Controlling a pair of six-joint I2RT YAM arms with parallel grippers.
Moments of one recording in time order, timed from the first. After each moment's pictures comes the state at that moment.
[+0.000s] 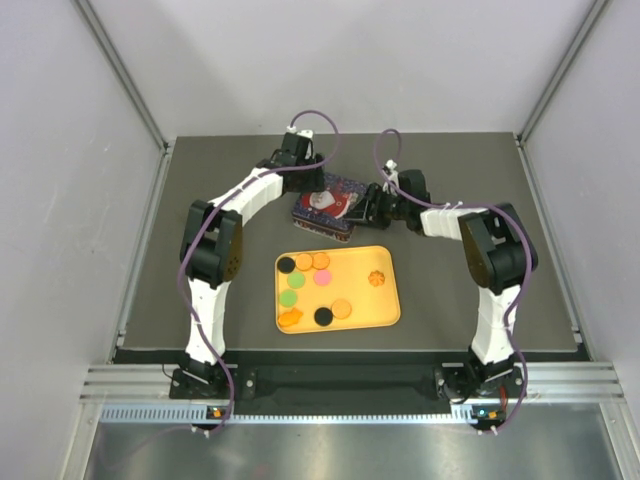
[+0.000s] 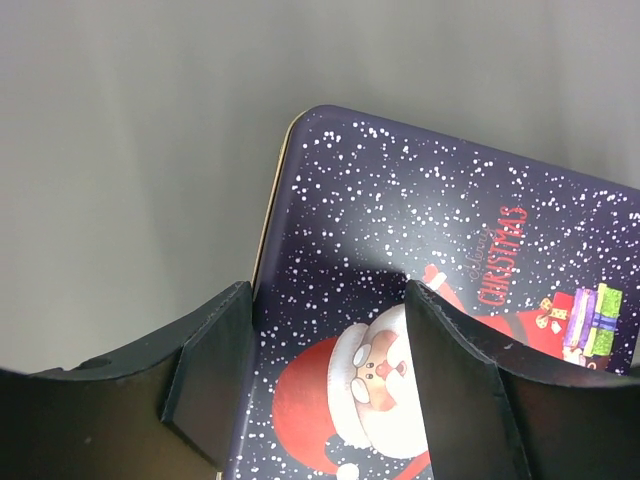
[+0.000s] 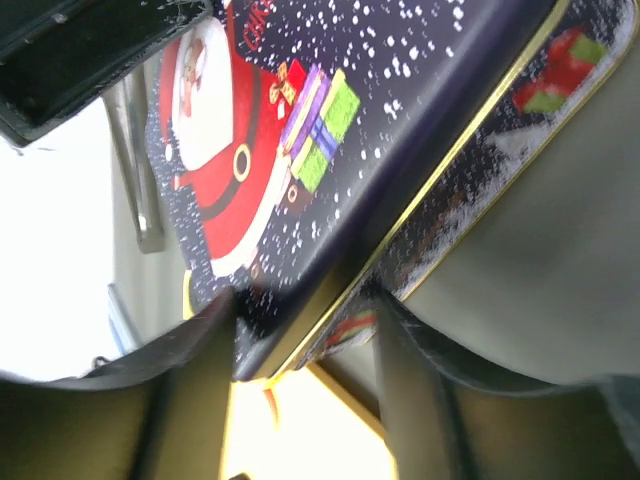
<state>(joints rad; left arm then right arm) -0.40 2.17 1.76 -0.37 -0.01 -0.30 0.35 2.00 1.14 0.26 -0.60 0.68</state>
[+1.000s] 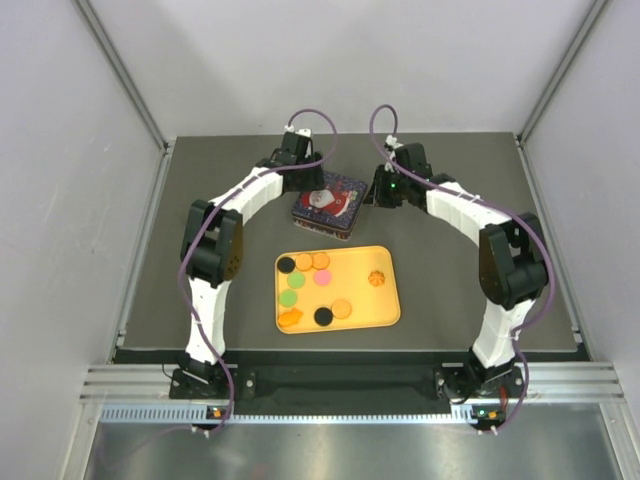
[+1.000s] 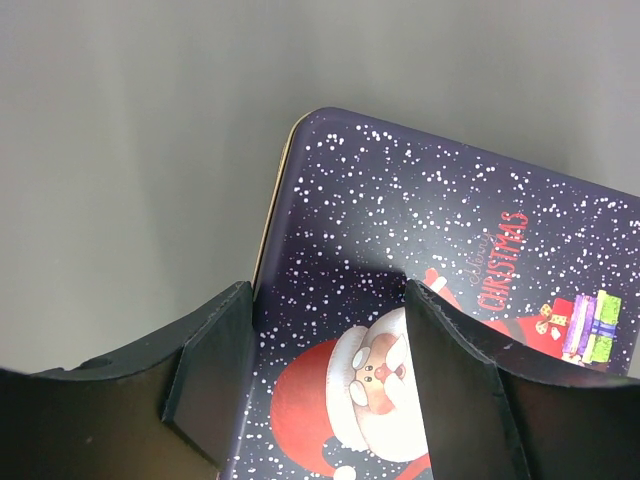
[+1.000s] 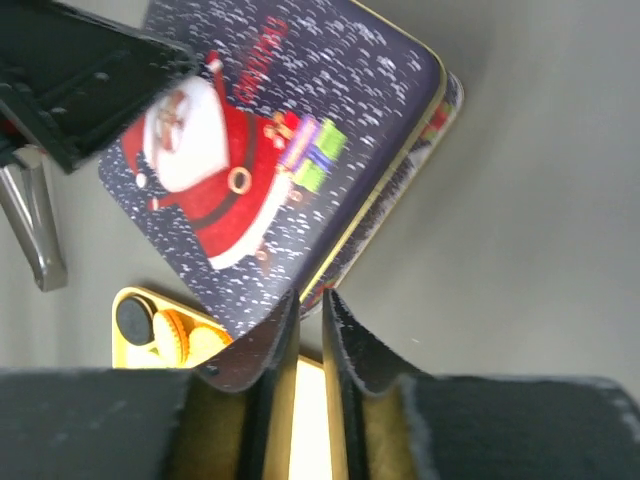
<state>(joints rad) -0.40 2.18 1.77 -0.37 -0.03 -0.34 0.38 1.86 1.36 -0.23 -0.28 0.46</state>
